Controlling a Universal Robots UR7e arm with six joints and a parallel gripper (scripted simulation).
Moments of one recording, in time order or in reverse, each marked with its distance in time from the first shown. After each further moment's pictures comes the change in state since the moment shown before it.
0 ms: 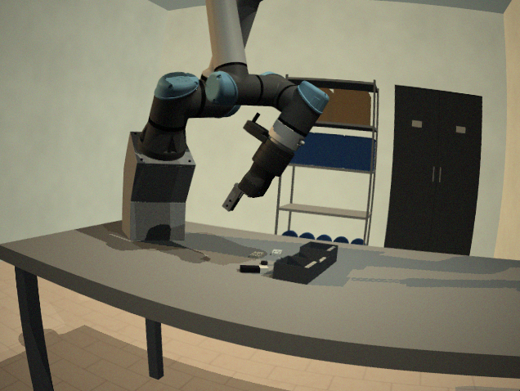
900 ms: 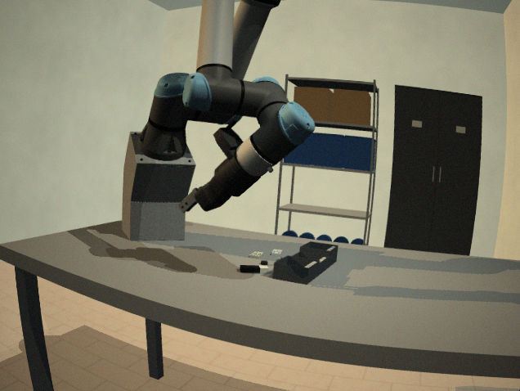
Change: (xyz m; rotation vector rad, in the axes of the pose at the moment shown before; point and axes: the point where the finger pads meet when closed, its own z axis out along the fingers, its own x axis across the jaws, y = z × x) arm -0.087 -0.055 0.037 0.312 0.137 -0.011
